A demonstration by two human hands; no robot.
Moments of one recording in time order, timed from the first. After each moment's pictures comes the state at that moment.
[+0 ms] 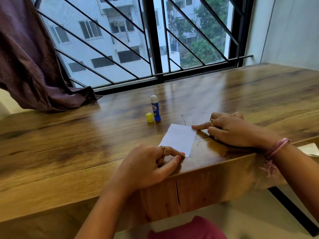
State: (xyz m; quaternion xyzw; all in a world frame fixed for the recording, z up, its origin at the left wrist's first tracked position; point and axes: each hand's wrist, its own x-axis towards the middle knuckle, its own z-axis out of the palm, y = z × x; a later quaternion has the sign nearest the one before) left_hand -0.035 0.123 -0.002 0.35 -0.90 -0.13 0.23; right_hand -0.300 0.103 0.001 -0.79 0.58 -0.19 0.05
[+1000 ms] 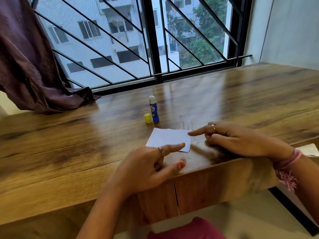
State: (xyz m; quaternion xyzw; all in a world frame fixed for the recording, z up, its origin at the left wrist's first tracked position) left_hand -0.033 0.122 -0.003 0.32 -0.92 -0.08 0.21; right_hand -0.294 0.131 0.010 -0.81 0.50 -0.23 0.19
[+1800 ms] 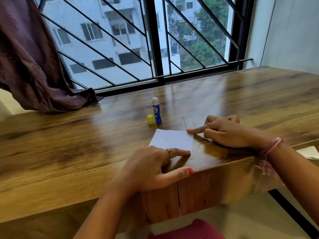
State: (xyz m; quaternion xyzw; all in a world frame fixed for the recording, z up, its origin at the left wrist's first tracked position) left_hand -0.037 0.118 0.000 0.31 -0.94 -0.03 0.16; right_hand -0.290 0.097 0.006 -0.79 0.59 -0.14 0.09
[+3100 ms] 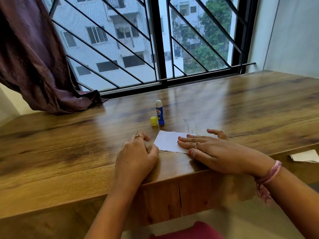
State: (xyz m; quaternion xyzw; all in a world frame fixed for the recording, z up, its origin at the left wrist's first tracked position) left_hand -0.030 0.101 -0.018 0.60 -0.73 -0.03 0.32; right_hand -0.259 0.128 -0.011 -0.86 0.49 -0.07 0.06
